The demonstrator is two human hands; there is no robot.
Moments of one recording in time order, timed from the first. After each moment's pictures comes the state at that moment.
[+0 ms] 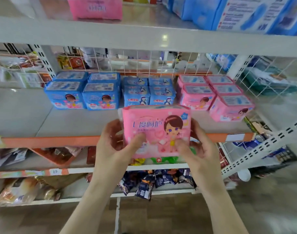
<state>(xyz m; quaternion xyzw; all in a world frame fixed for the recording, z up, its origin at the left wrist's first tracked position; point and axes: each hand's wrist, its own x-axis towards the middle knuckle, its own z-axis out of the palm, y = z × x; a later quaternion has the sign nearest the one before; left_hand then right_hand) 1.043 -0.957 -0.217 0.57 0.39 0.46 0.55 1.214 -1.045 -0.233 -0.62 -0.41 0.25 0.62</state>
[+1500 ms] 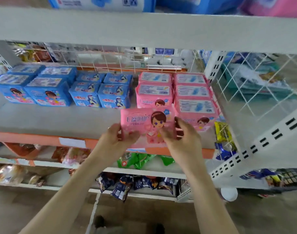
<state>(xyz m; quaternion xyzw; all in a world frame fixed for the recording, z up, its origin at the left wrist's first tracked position) 1.300 -0.961 -0.268 0.67 0.54 0.24 0.46 1.487 -1.036 -0.269 -0.74 -0.46 0.20 0.44</state>
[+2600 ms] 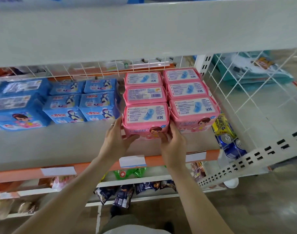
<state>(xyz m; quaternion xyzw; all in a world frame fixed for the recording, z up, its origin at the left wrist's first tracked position) 1.338 -0.857 -0.345 0.77 0.47 0.26 0.35 1.484 -0.963 -0.361 -0.73 -0.39 0.09 0.56</state>
